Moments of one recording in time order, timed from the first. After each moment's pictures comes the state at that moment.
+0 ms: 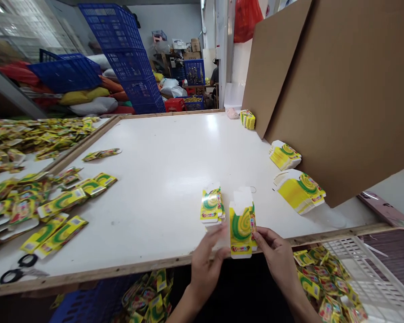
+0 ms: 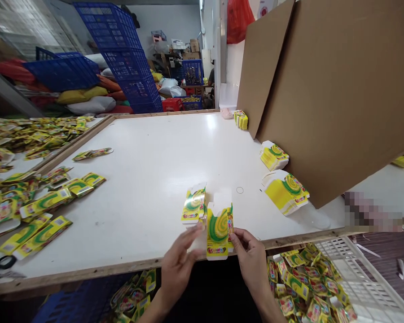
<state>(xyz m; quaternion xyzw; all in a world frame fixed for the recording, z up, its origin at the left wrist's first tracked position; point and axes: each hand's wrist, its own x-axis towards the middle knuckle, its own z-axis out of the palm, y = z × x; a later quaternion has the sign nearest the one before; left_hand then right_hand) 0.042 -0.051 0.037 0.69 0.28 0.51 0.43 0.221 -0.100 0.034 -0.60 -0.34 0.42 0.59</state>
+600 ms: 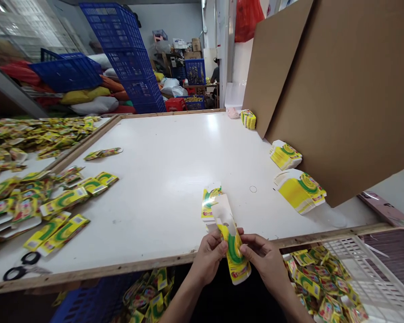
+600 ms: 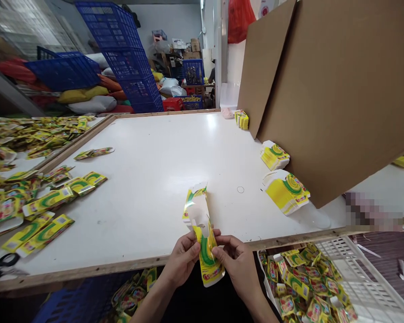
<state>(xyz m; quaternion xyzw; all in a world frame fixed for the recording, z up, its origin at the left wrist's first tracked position) 0.049 -0.047 0.051 0.37 0.26 0.36 0.82 0.198 -0.107 0.043 -0.51 -0.34 0.54 0.58</state>
